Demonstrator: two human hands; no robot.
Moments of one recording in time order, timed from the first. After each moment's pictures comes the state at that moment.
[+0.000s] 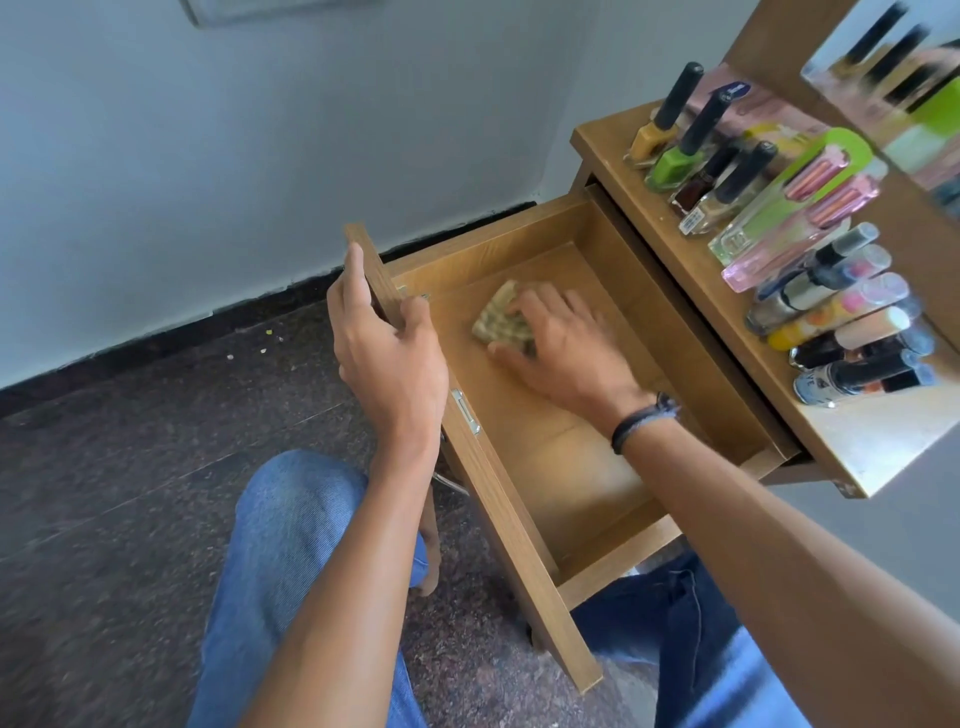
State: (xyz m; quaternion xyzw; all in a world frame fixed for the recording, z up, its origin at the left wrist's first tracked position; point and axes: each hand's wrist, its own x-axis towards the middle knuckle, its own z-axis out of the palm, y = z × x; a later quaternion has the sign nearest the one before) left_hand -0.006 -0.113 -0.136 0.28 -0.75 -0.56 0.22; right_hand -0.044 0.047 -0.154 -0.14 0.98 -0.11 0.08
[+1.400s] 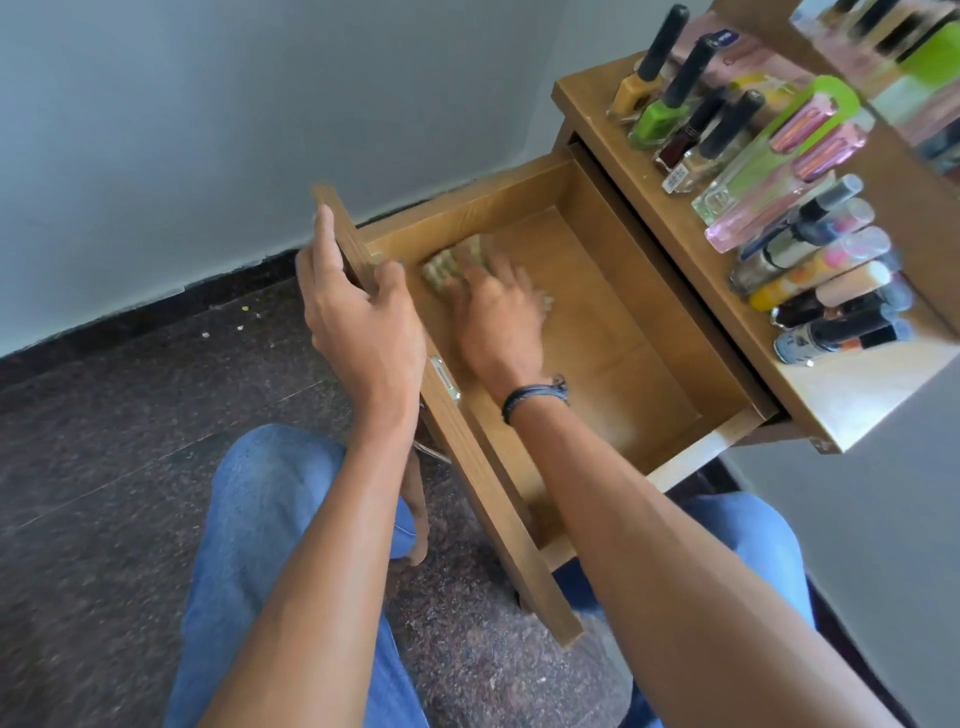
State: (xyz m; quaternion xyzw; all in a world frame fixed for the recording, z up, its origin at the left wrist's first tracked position) left_hand -0.007 -0.113 -0.141 0.27 -0.74 -0.56 0.23; right_hand -0.038 -0.014 -0.179 0.01 0.98 -0.21 0.02
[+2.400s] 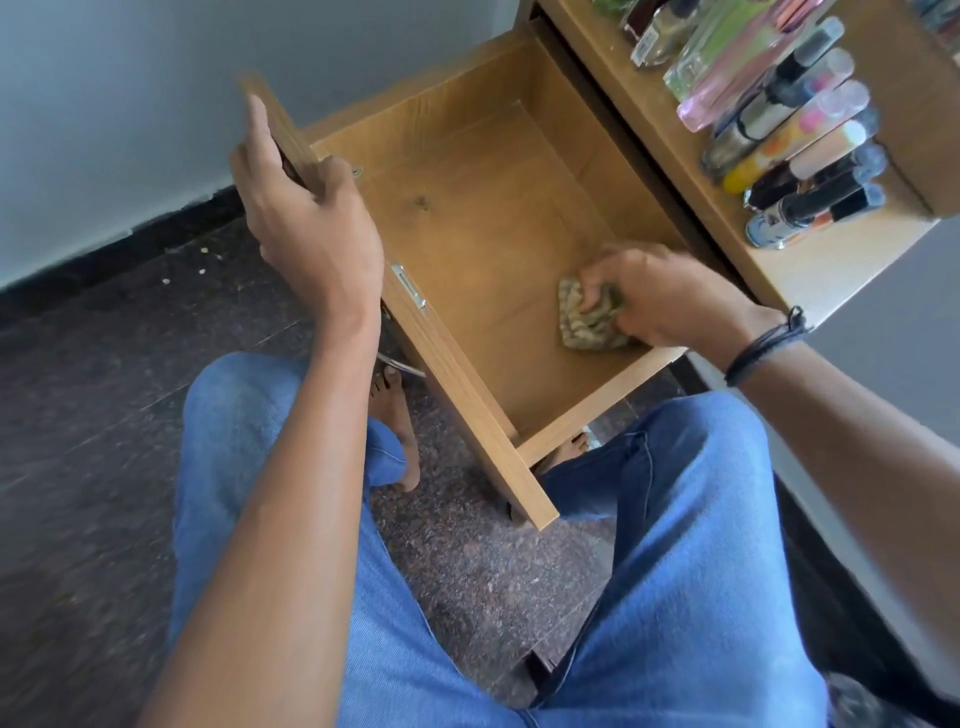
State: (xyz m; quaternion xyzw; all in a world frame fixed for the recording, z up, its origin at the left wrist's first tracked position) left_hand -0.005 -0.113 -0.134 0.25 -0.74 -0.57 0.25; right_hand 0.025 0.134 -0.097 -0.06 0.96 -0.06 0.28
